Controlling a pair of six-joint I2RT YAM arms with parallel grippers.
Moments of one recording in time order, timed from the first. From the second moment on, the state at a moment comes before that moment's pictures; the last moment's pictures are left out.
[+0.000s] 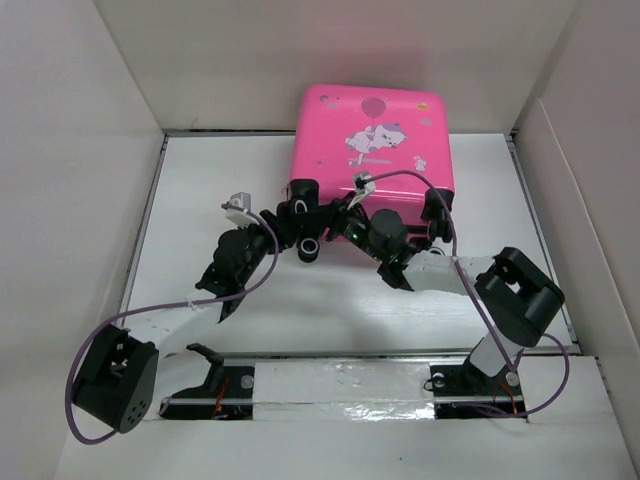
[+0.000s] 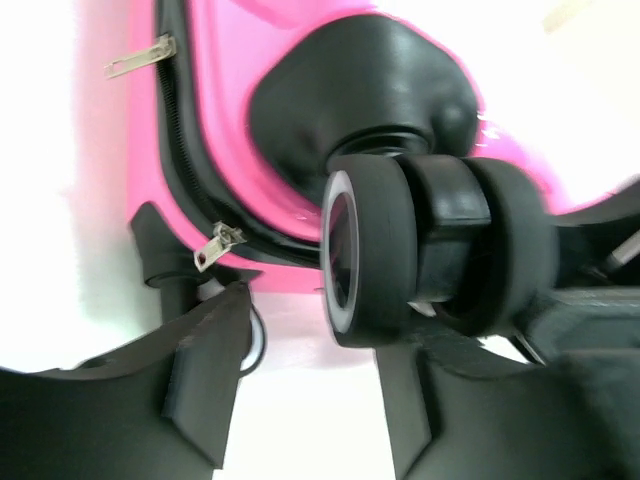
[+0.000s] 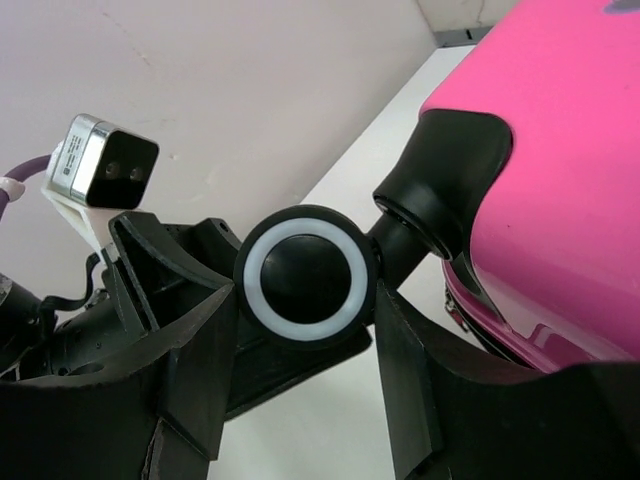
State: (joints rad) left arm -0.47 1.12 0.41 0.56 -0.04 -0.73; right arm 0.80 1.64 0.86 0.90 -0.06 0.61
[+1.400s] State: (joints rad) left arm -0.47 1.29 0.43 0.63 0.01 -0.65; right arm 0.73 1.66 0.77 1.08 -0.26 0.65
